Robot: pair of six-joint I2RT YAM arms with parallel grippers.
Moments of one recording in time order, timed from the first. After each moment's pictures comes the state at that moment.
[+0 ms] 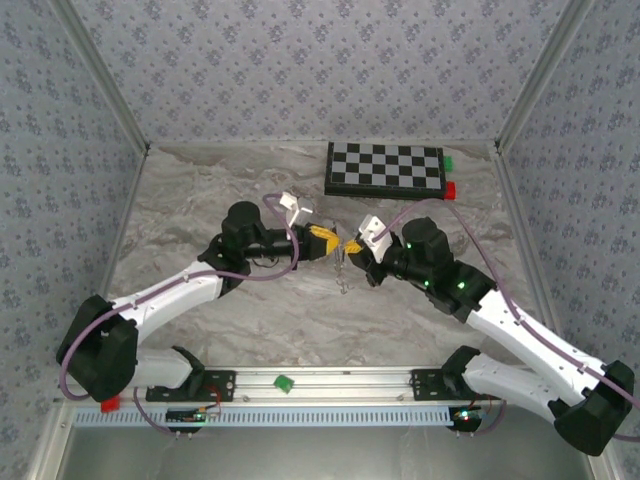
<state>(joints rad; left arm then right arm) -0.68 1.30 0.77 0.47 0.80 -0.38 0.73 0.92 0.81 -0.27 -0.24 -0.19</state>
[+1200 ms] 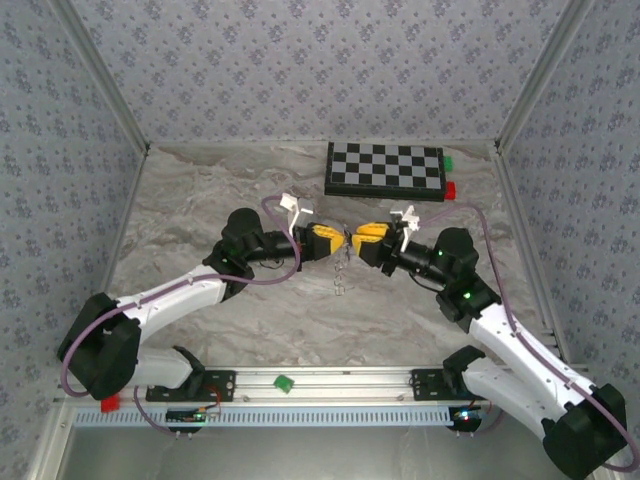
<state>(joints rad) -0.72 1.31 0.74 0.62 0.75 -0.43 0.51 0.83 0.58 0.26 -0.56 0.30</state>
